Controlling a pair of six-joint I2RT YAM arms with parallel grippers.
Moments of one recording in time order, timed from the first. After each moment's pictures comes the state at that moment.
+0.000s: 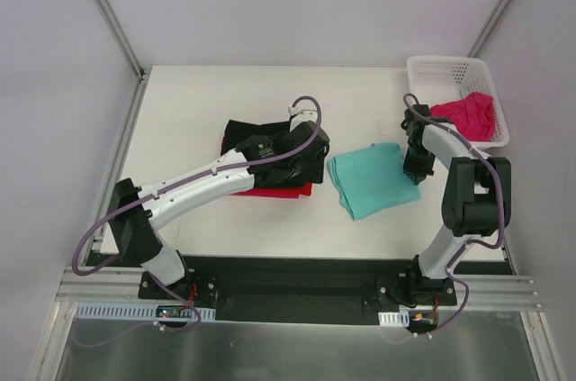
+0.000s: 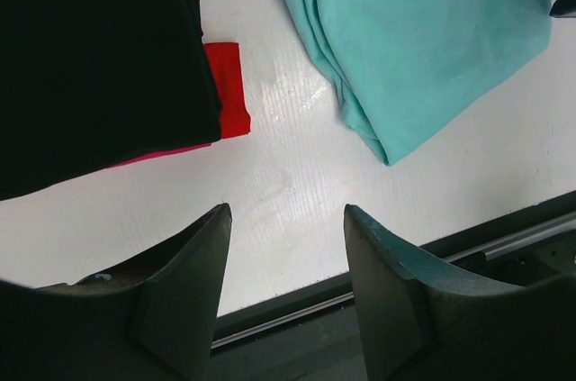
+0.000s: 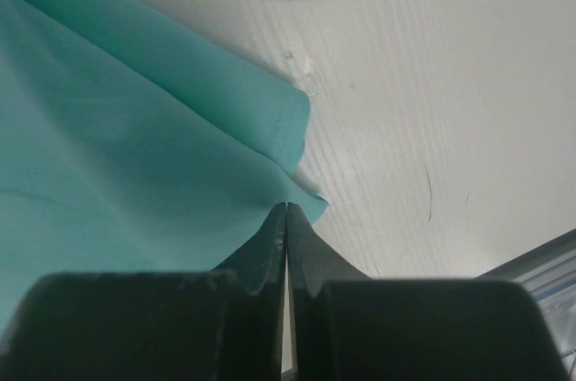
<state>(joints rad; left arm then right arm) -1.03 1.59 1.48 -0.79 -0.30 -0.75 0.03 1.72 1.16 -0.87 0.34 0.36</state>
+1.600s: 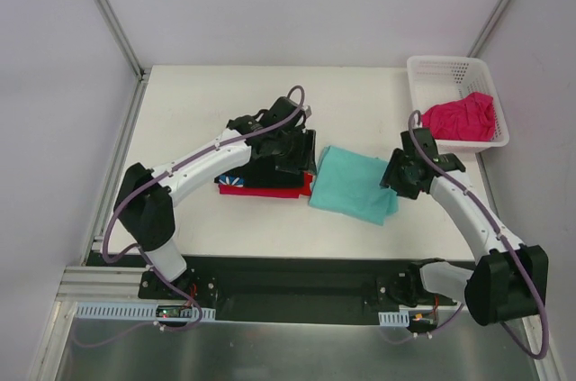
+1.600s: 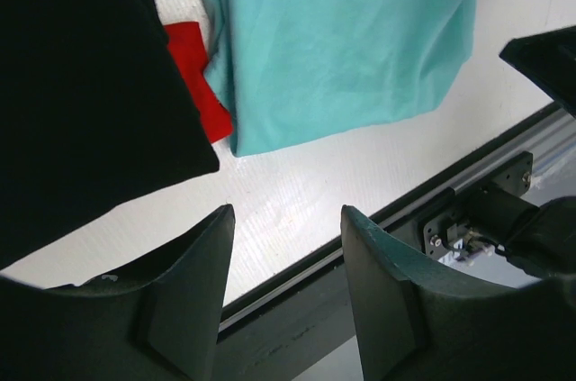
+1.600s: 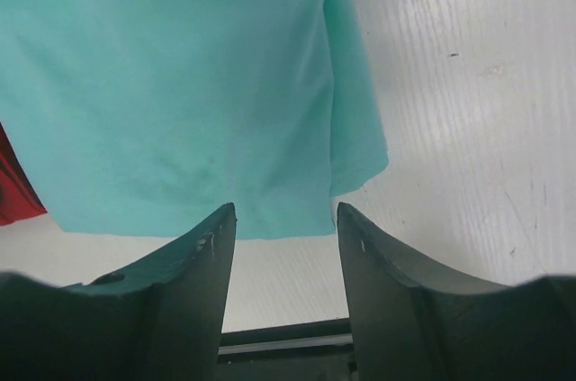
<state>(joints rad) -0.77 1.68 1.44 -0.70 0.19 -0.63 0.25 1.20 0.92 -0.84 0.11 0.57</state>
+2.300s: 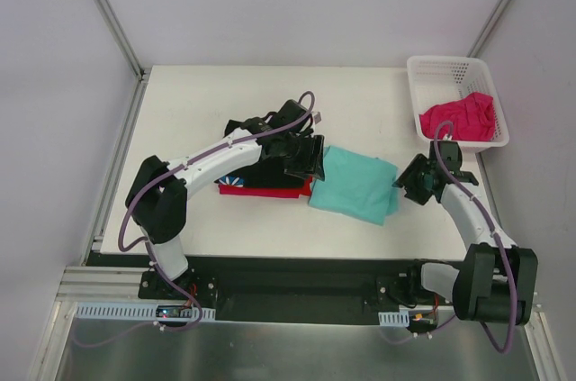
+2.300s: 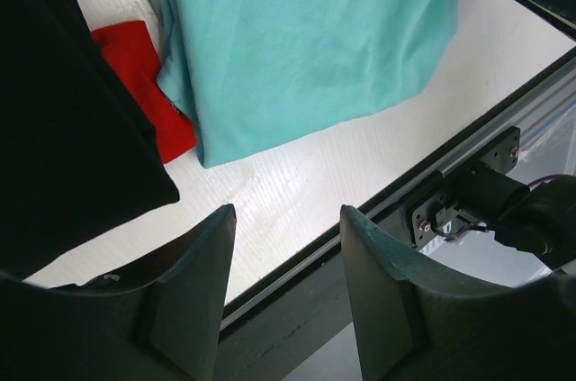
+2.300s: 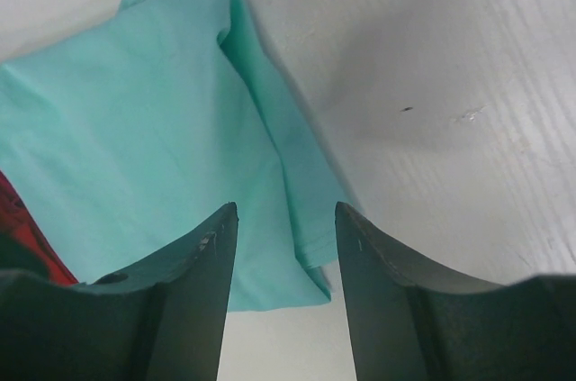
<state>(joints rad) -0.77 1.76 1.44 -0.64 0.32 -0.62 -0.04 1.16 0.69 -0.55 -0.09 0.62</state>
